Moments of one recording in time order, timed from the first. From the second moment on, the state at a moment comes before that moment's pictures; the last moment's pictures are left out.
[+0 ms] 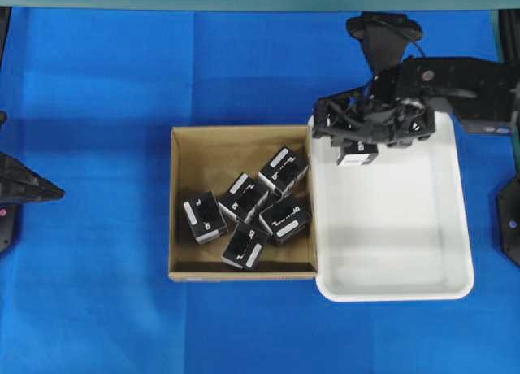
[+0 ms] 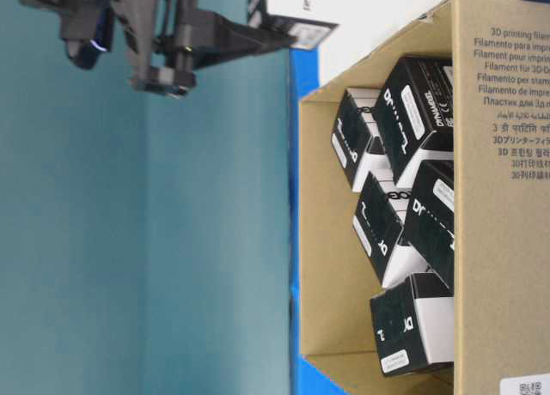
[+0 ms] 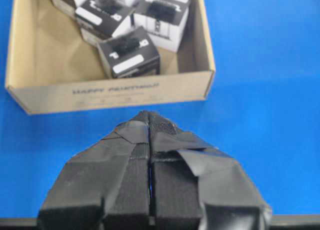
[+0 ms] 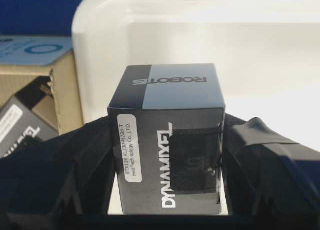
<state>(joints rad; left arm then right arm) -0.07 -1.12 1.04 0.01 0.59 -0.01 -0.27 -0.02 0.51 -0.10 0.88 1.33</state>
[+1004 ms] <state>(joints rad) -0.07 -1.11 1.04 0.02 0.59 -0.01 -0.28 0.09 0.54 -0.10 0.77 1.34</state>
